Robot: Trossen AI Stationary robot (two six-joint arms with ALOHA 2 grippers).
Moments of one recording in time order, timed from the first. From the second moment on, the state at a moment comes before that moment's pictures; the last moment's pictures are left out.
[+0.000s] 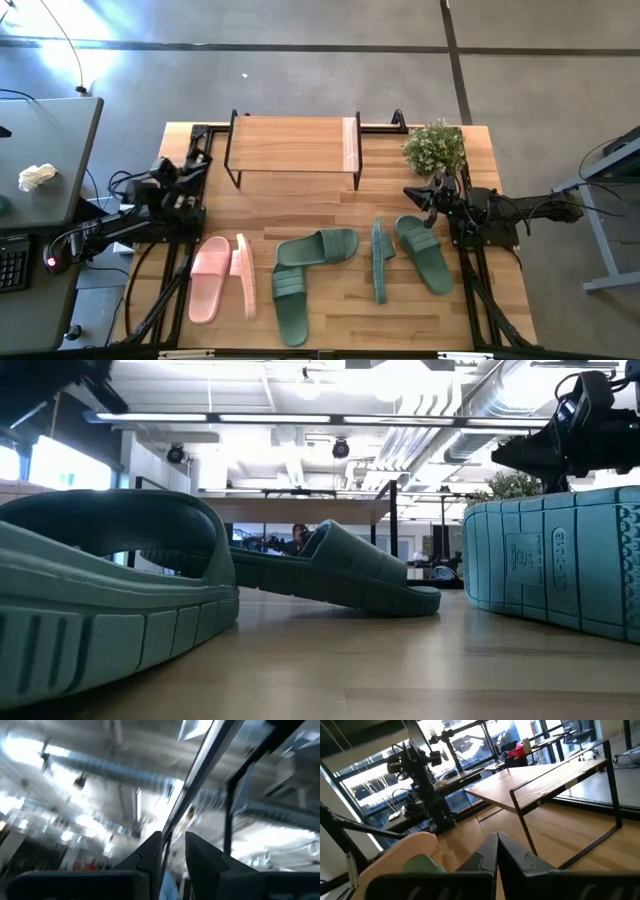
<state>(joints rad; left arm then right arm) 0.51 0.01 0.01 0.83 0.20 -0.53 0.10 0.06 0.01 0.08 0.43 0.39</state>
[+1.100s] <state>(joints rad) 0.50 0.74 1.12 -0.71 0.82 -0.21 0.10 0.06 0.01 0.08 0.43 0.43</state>
